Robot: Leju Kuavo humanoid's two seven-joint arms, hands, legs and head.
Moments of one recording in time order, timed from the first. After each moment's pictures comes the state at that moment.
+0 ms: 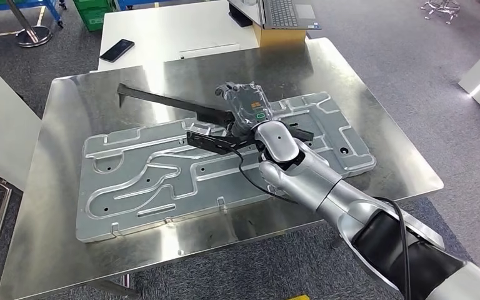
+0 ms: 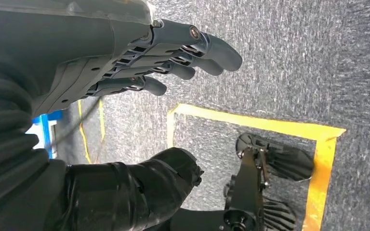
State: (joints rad) left arm -0.10 0.24 -0.60 -0.16 0.87 0.31 0.16; right arm -0.87 -0.19 0.87 -0.74 0.98 -0.14 0.07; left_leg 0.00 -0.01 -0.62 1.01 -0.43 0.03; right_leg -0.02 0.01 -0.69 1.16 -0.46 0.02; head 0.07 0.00
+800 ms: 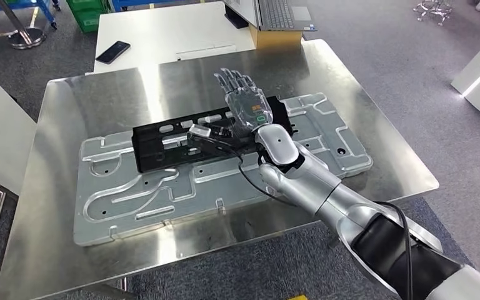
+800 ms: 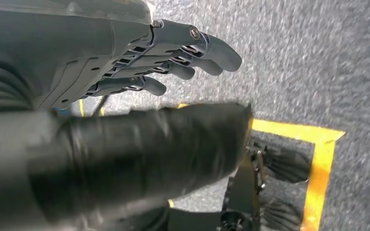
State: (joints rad) left arm -0.10 0.24 -0.60 -0.16 0.88 0.31 0.16; right arm -0.84 -0.18 0.85 -0.76 0.99 -0.12 0.08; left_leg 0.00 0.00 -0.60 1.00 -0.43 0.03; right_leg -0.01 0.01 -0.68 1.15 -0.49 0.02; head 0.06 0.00
